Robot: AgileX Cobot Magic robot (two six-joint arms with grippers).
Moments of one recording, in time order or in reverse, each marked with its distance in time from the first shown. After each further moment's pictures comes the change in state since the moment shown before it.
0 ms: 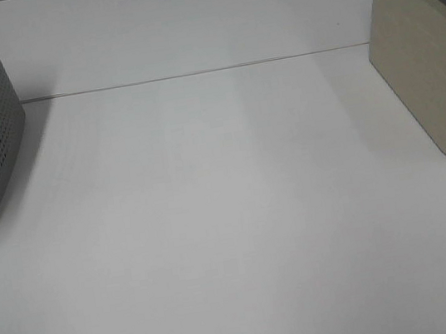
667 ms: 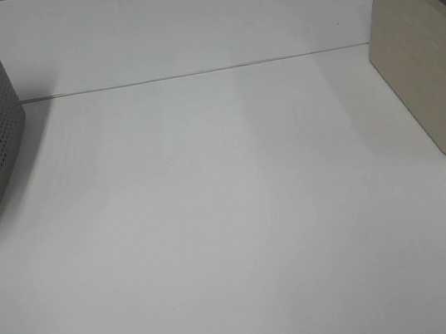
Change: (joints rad) left arm 0.000 0.000 0.000 0.000 0.000 0.000; right arm 0.000 -0.712 0.179 -0.028 -0.061 0.000
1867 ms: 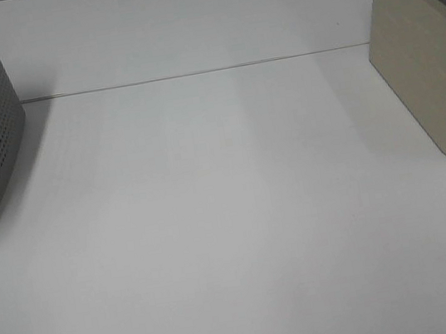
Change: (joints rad) left arm 0.000 0.000 0.000 0.000 0.000 0.000; right arm 0.000 -0.056 0.050 -0.017 -0.087 0.002
